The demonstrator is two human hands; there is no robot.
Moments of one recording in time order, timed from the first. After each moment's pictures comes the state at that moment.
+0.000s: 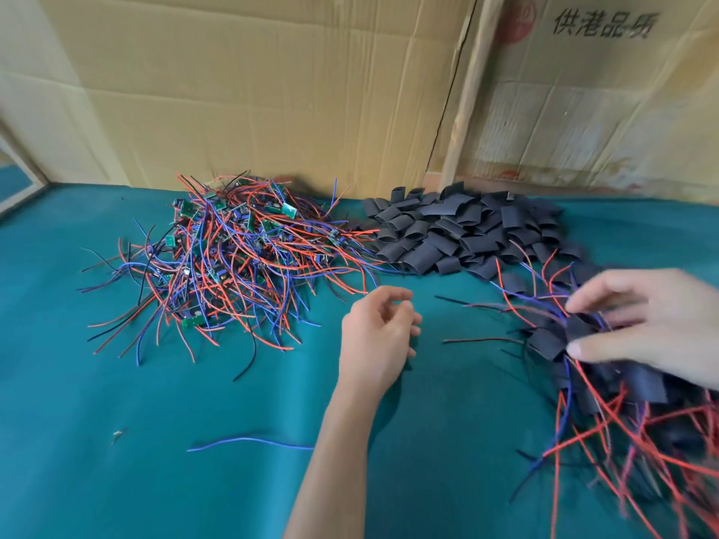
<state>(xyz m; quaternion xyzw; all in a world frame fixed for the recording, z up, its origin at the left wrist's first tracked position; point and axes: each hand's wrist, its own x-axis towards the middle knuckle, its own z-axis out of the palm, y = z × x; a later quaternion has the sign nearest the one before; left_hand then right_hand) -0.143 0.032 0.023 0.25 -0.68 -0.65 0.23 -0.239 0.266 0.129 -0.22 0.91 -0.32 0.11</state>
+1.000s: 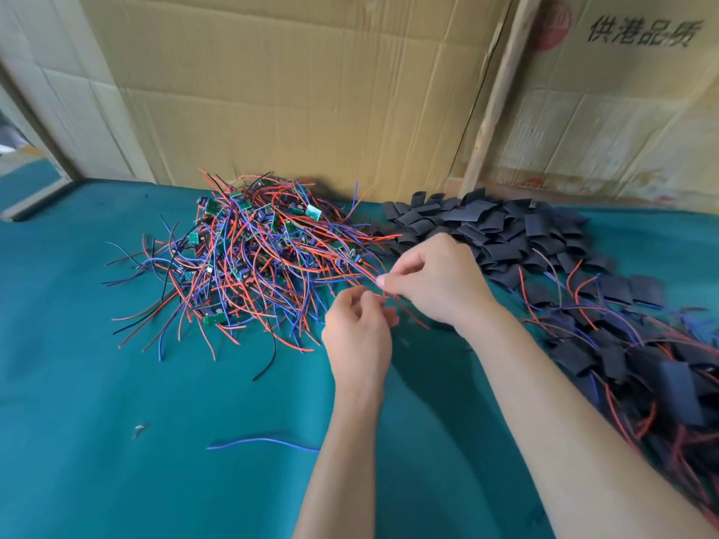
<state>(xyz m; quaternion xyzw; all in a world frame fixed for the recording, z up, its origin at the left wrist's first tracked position) -0.139 0.010 0.021 0.37 -0.58 -0.64 0.35 -0.226 0.068 0.086 -0.32 0.88 -0.34 0.06</state>
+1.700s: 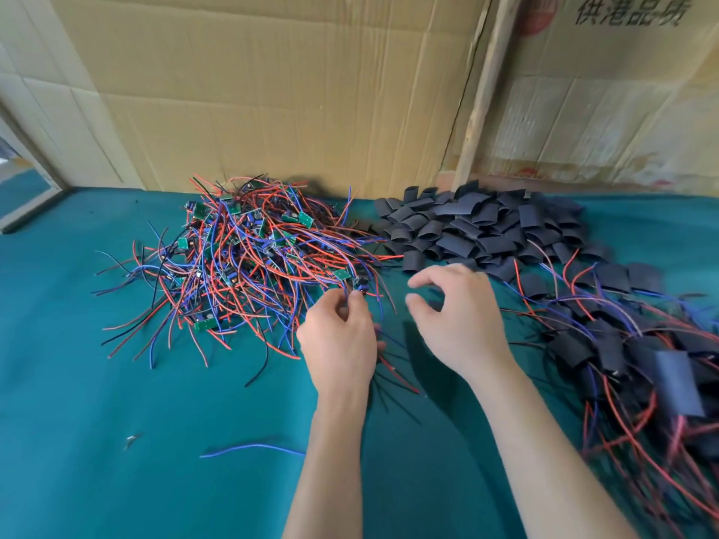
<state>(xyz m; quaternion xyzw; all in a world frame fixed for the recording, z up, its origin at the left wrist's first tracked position) -0.130 0.002 0.024 0.41 -0.66 -0.52 0.35 -0.218 0.104 0.036 -0.30 0.88 -0.37 -0.05</state>
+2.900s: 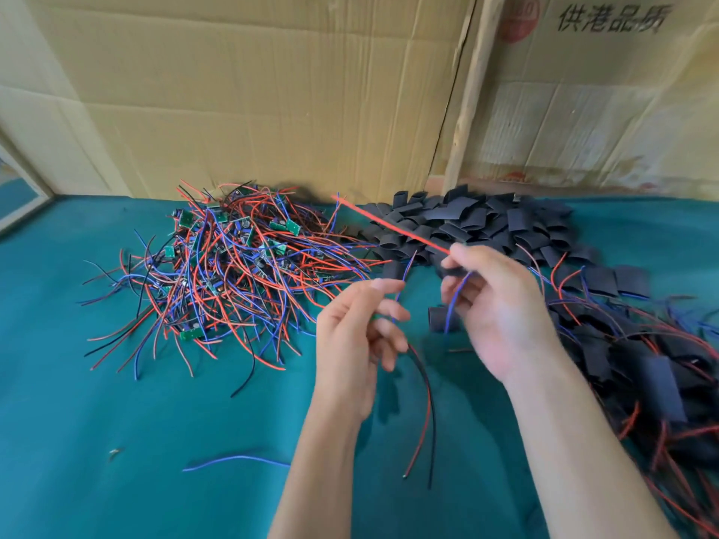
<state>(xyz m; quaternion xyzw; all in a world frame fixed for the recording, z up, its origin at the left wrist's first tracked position) -0.130 0.023 0.039 0.15 -0.51 -0.80 0.30 -0.231 0.130 0.075 -0.12 0.52 -0.82 0.21</state>
